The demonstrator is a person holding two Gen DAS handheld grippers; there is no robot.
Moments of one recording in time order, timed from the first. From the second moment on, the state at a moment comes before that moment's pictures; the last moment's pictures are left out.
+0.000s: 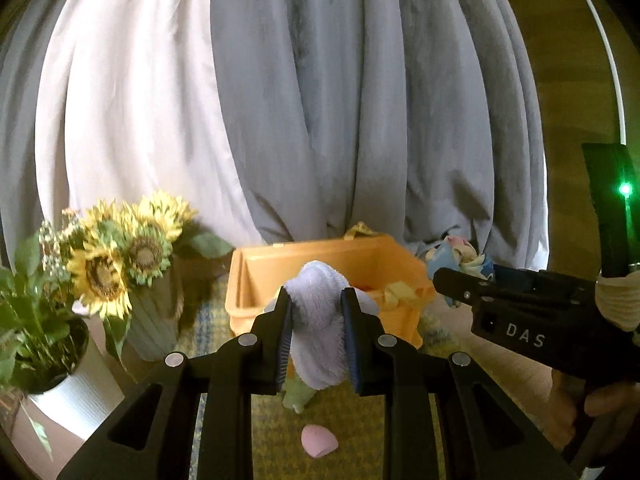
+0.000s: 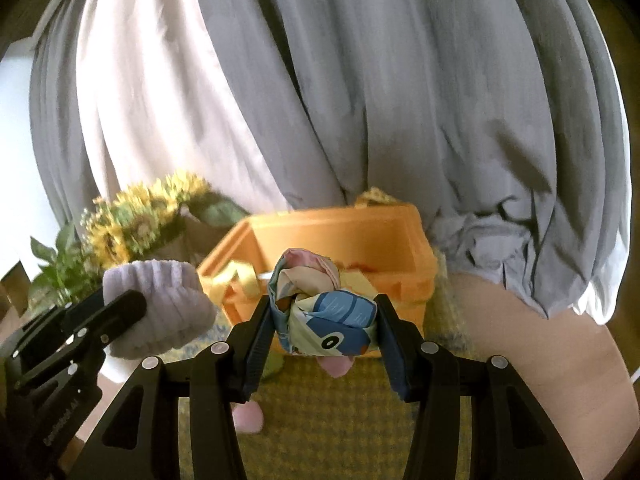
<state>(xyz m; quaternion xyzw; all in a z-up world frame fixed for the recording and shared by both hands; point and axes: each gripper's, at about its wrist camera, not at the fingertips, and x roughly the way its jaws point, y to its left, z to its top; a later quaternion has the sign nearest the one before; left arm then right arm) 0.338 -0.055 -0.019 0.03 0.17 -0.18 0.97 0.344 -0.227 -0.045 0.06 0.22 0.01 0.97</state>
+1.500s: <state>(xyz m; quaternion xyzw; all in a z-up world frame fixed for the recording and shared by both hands) 0.444 -0.072 0.017 0.04 0.10 -0.16 0.98 0.435 -0.244 0.000 0.04 0.14 -0.02 0.99</state>
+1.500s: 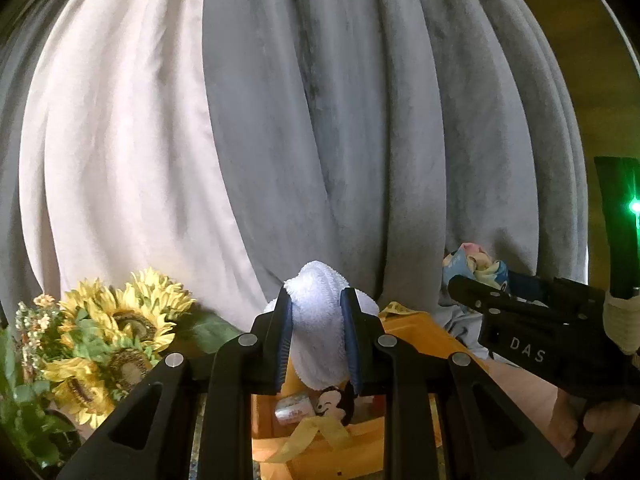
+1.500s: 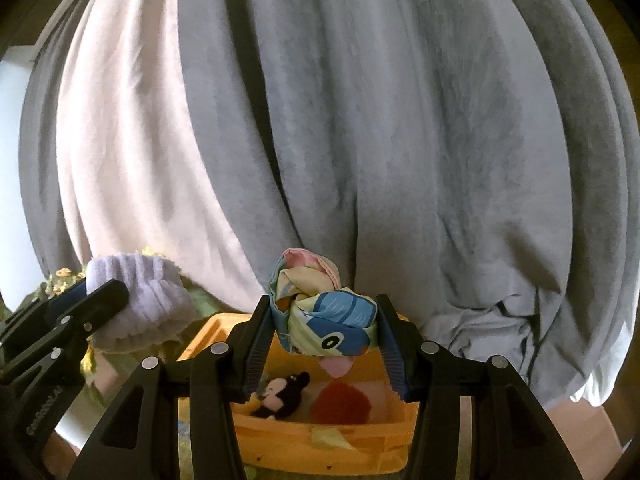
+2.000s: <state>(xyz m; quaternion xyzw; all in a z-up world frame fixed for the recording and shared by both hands) 0.498 -0.092 -0.016 0.05 0.15 -0.16 0.97 0.497 -0.264 -0.033 0.05 0.20 -0.03 0.98</state>
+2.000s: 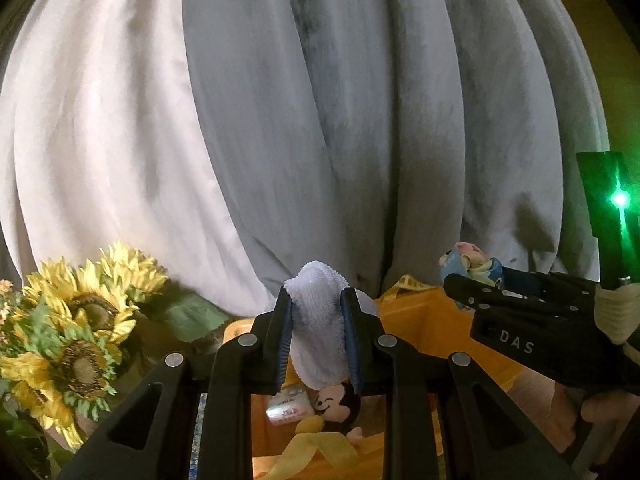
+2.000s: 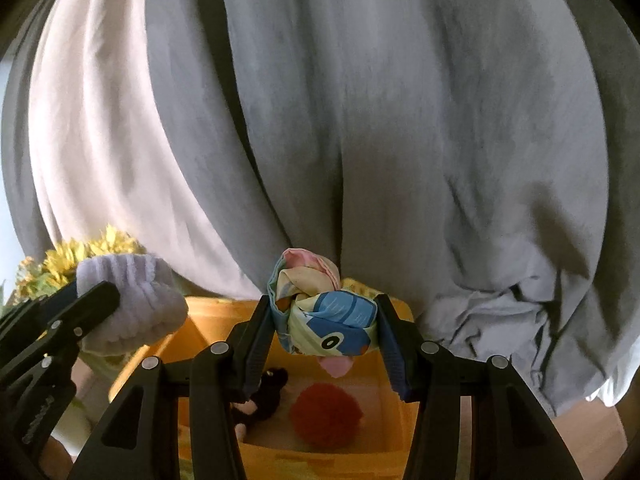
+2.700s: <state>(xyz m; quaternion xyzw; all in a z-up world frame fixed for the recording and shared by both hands) 0.544 -0.118 -0.060 0.07 0.23 -0.19 0.95 0.546 -0.287 -0.074 0.06 0.28 -0.02 0.96</state>
